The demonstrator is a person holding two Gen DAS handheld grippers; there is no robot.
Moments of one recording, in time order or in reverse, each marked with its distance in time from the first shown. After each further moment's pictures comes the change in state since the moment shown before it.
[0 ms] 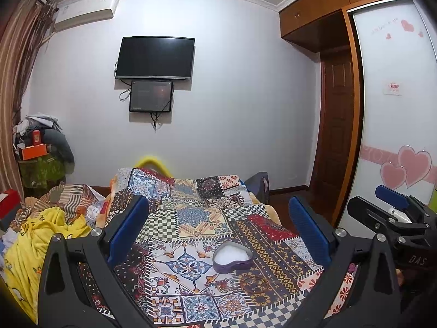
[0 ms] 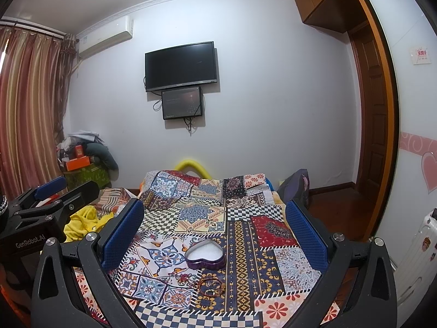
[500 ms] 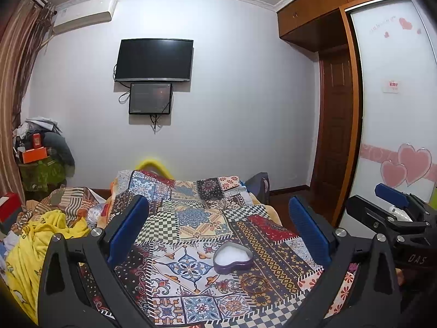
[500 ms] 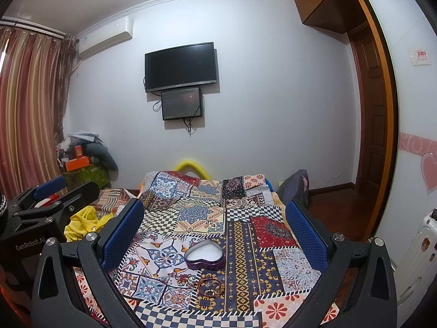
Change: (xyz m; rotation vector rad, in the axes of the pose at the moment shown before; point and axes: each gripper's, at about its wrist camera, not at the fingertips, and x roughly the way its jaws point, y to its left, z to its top) left arm -0.002 -0.003 -0.001 0.013 -0.005 0.002; right arm 0.000 -0.002 0.000 0.003 -0.001 0.000
